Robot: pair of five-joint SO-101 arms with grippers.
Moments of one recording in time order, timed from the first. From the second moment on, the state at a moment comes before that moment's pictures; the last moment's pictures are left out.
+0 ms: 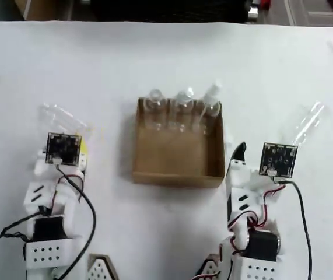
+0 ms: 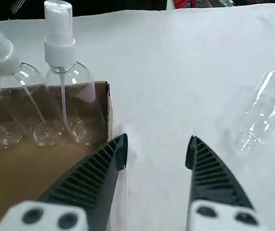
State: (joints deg) left arm -12.9 -88.2 92.0 30.8 -12.8; right arm 4.1 -102.8 85.8 48.3 1.3
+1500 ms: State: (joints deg) left arm -10.5 -2.5 11.9 86.7 -23.7; right arm 2.8 -102.8 94.9 37.9 7.4
